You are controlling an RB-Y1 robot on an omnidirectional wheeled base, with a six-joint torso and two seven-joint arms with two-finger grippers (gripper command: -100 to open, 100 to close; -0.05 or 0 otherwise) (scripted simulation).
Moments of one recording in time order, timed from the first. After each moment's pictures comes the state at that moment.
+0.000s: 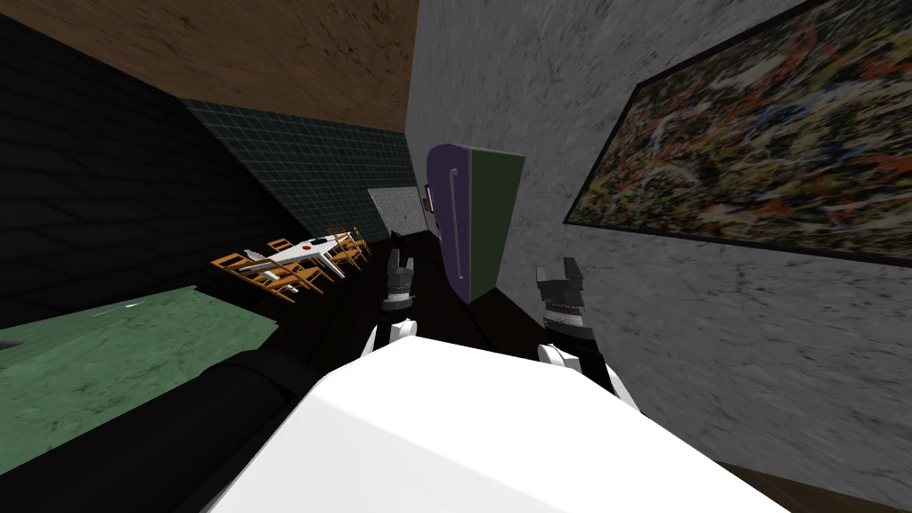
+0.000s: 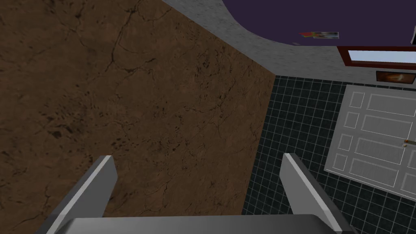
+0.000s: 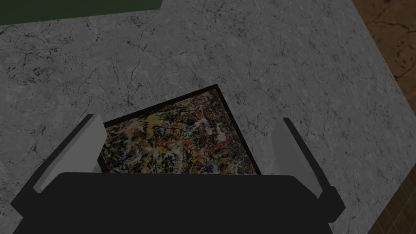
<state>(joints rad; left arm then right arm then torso) 0.50 0.00 0.01 -2.30 -0.02 -0.48 -0.05 0.49 -0.05 0.06 -2.21 0.03 -0.48 -0.08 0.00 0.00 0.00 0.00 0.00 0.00</state>
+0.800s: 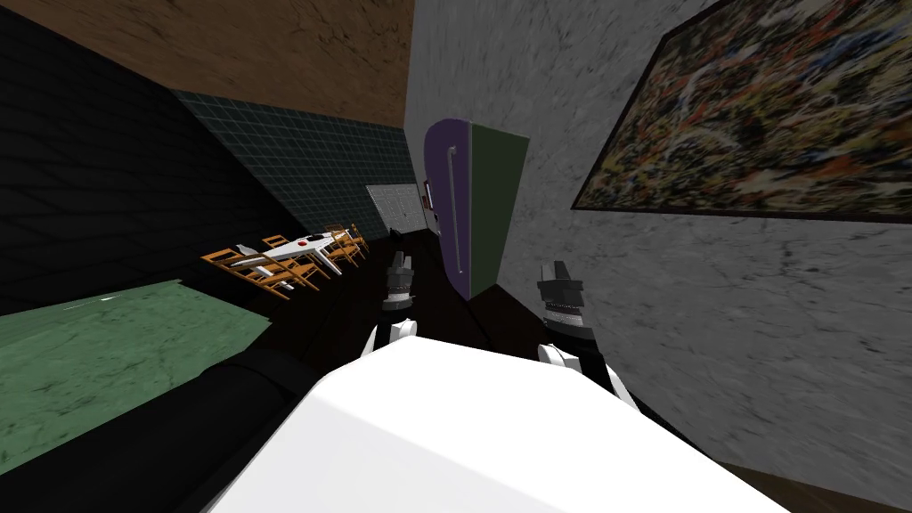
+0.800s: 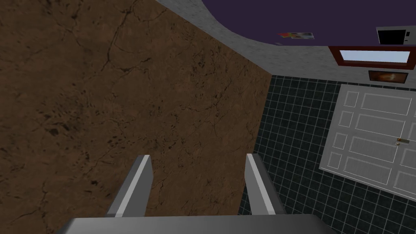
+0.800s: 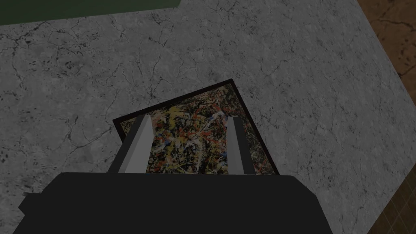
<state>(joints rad) 0.50 0.00 0.01 -2.30 -0.02 -0.48 -0.05 0.49 -0.05 0.06 -2.21 0.03 -0.48 -0.08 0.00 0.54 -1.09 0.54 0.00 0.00</state>
